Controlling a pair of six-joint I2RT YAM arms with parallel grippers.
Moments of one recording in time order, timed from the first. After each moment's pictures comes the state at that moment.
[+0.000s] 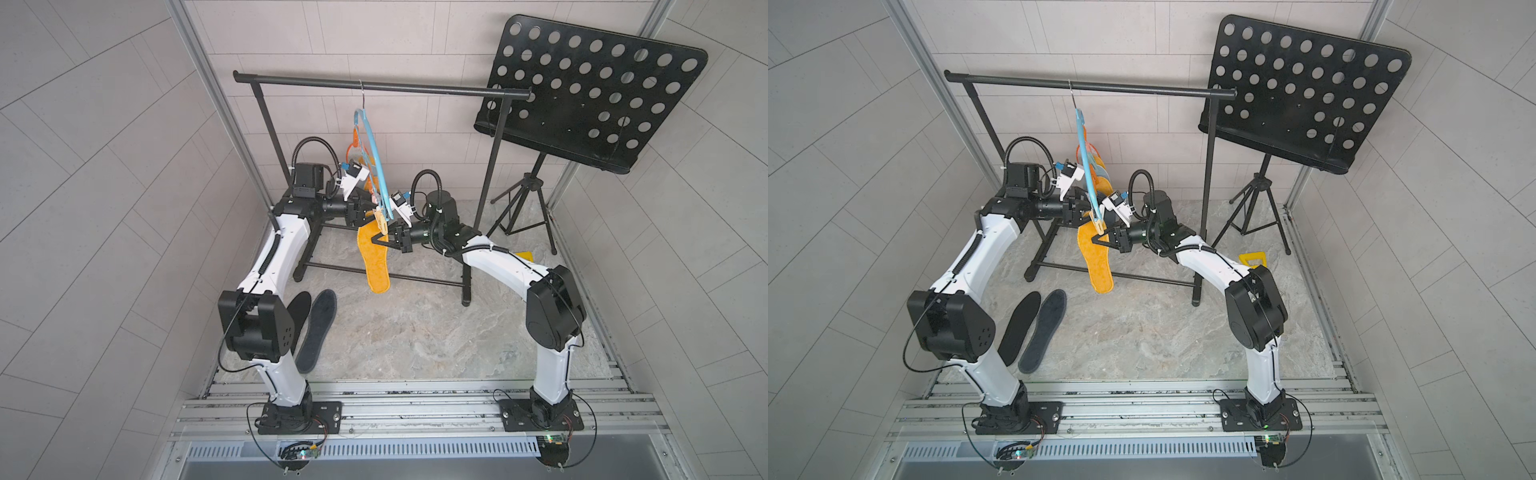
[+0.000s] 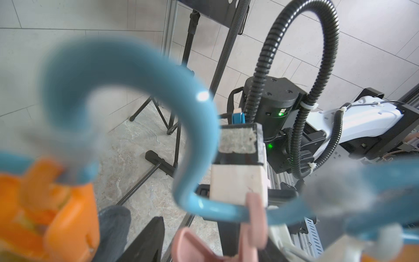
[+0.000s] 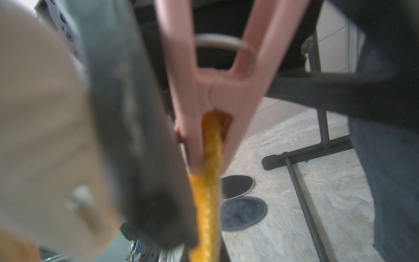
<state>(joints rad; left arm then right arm) -0.10 1.76 1.76 -0.56 1.22 0.24 0.55 1.94 1.62 0.11 -1.04 0.32</state>
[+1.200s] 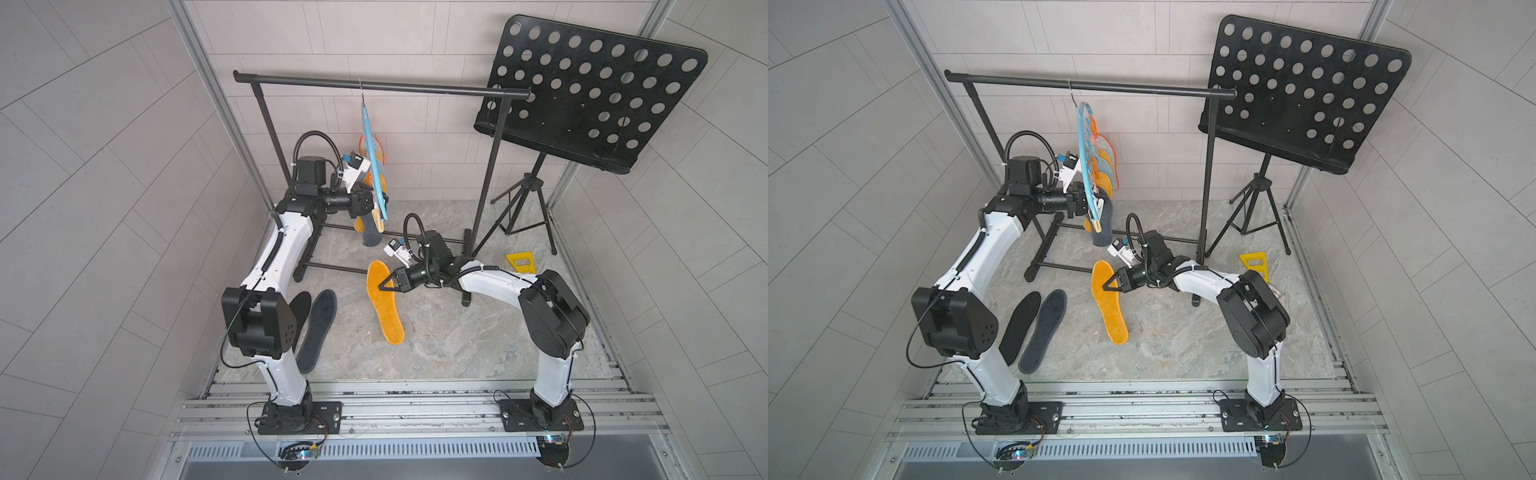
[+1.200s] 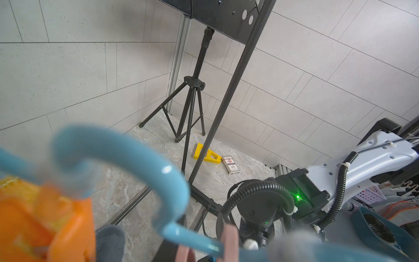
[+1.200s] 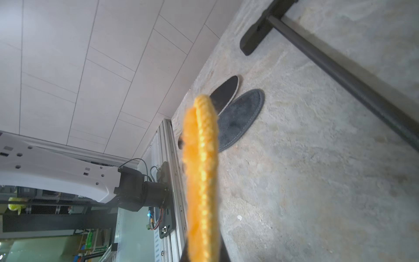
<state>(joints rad) -0.11 1.78 1.79 -0.45 1.16 0.10 0.63 1.88 1.27 -0.05 -0.87 0.45</state>
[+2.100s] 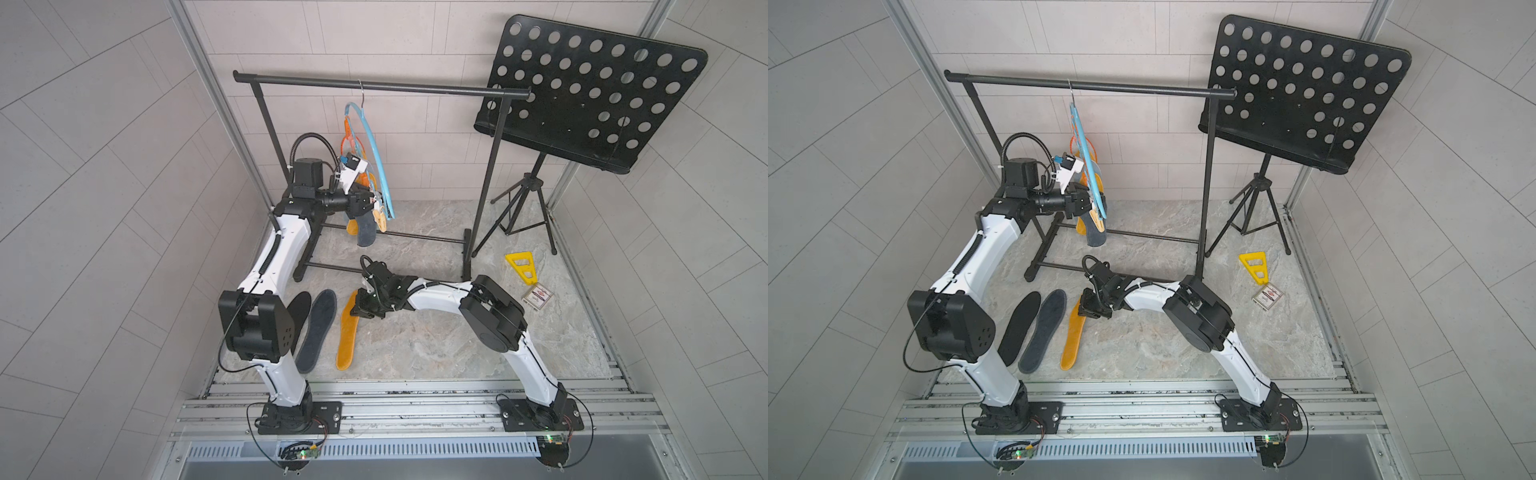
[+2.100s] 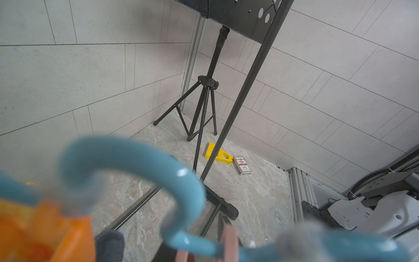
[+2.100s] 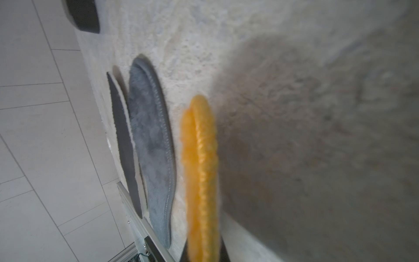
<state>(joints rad) -0.10 1.75 1.74 -0.43 1.10 0.10 0.89 2.27 1.61 -0.18 -0.43 1.14</state>
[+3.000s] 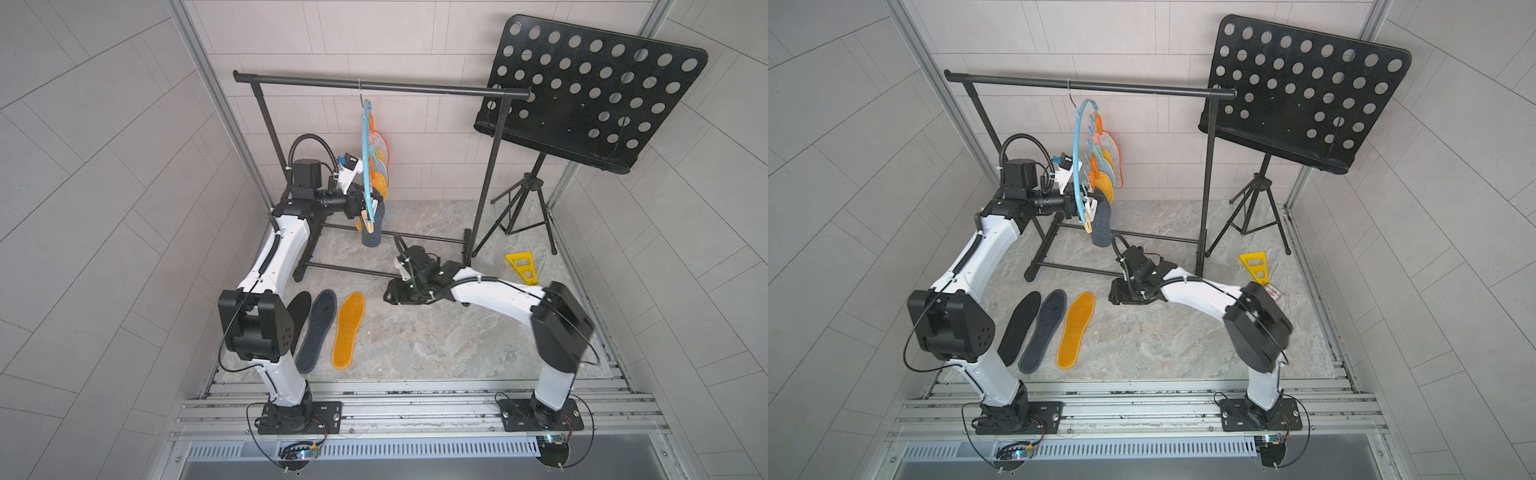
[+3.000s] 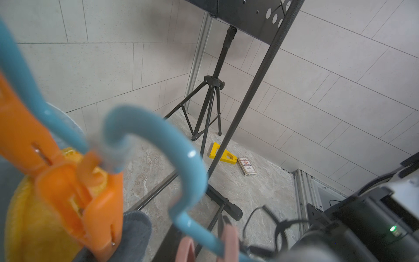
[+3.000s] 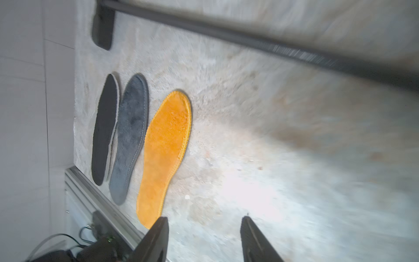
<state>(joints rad) -0.08 1.75 1.72 -0.40 1.08 0.09 0.77 1.69 1.27 -0.48 -0.21 0.63</state>
